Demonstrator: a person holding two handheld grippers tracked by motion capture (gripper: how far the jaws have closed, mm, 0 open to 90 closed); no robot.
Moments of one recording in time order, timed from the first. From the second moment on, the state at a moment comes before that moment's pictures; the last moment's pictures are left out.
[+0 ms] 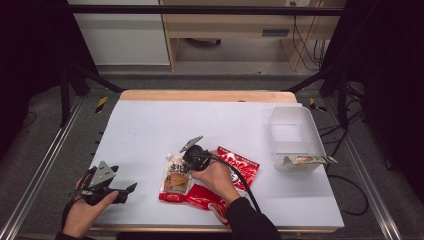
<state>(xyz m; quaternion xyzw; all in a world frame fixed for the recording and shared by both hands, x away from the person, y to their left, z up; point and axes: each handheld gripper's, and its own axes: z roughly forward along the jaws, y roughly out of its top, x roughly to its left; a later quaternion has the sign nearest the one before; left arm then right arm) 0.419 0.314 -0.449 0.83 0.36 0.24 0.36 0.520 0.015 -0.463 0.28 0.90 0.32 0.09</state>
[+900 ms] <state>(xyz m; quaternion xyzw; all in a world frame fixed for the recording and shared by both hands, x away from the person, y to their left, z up) 0.420 0.305 -0.406 0.82 0.34 0.24 0.40 0.495 0.023 -0.354 0.17 0.88 0.42 0.16</state>
